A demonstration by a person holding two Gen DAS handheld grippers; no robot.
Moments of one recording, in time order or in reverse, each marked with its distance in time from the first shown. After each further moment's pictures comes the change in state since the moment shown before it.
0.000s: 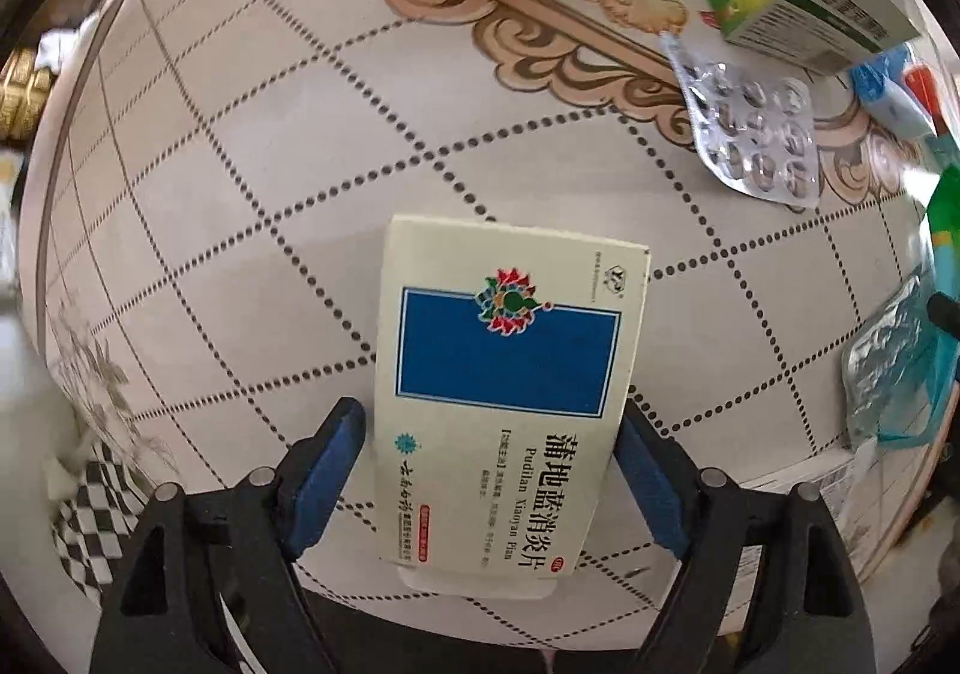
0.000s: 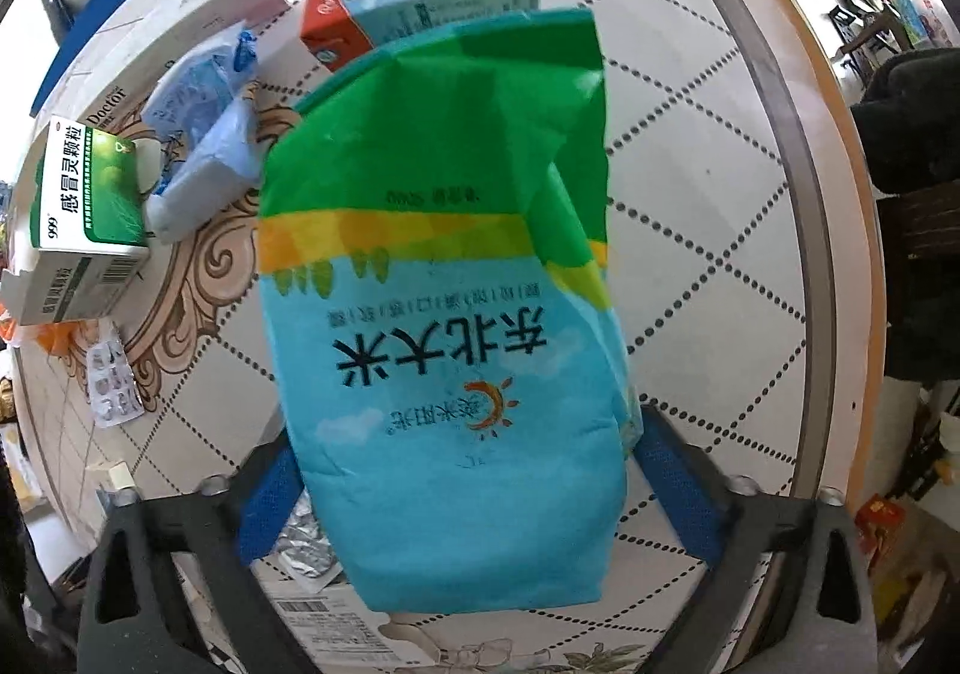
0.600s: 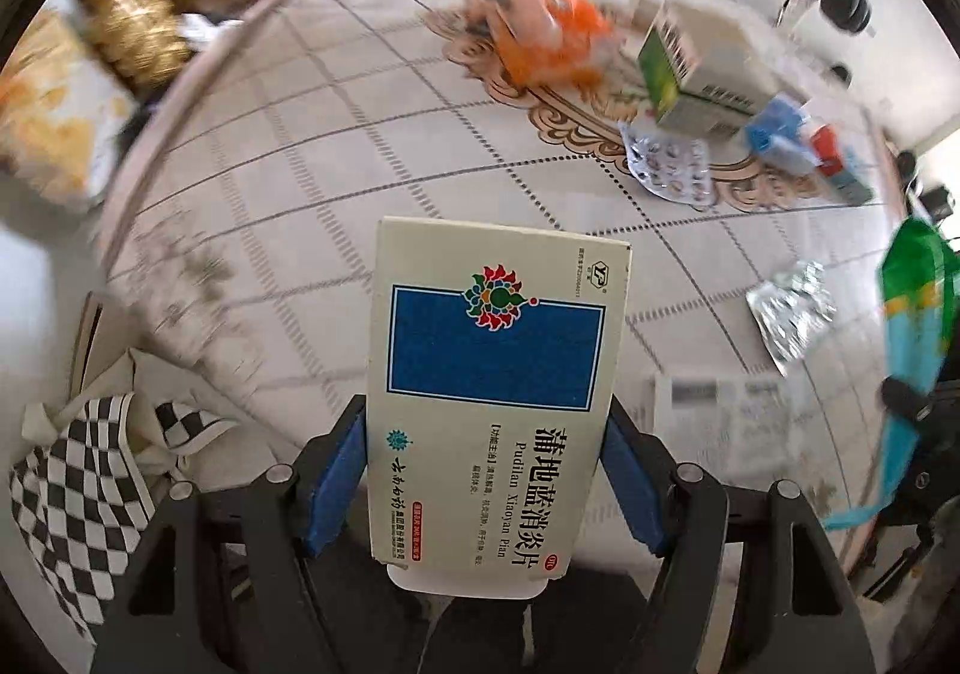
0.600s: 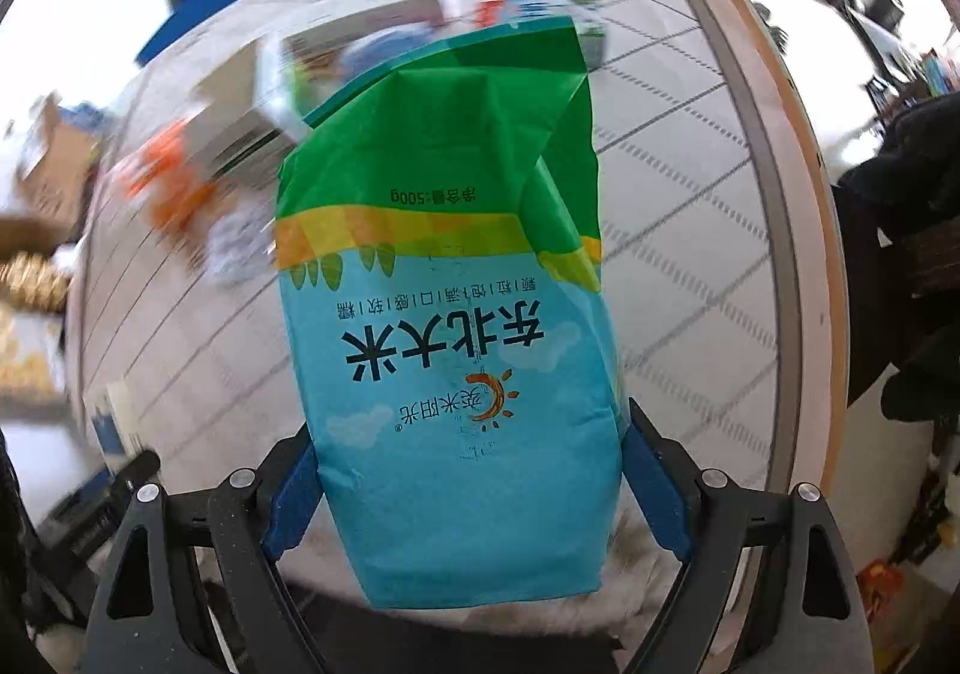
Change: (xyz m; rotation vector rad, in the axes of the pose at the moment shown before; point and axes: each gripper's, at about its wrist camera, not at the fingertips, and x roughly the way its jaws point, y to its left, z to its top) left arm -0.120 0.026 -0.154 -0.114 -0.314 -0.054; right arm -0.089 0.029 -0.143 -0.196 -0.141 0.107
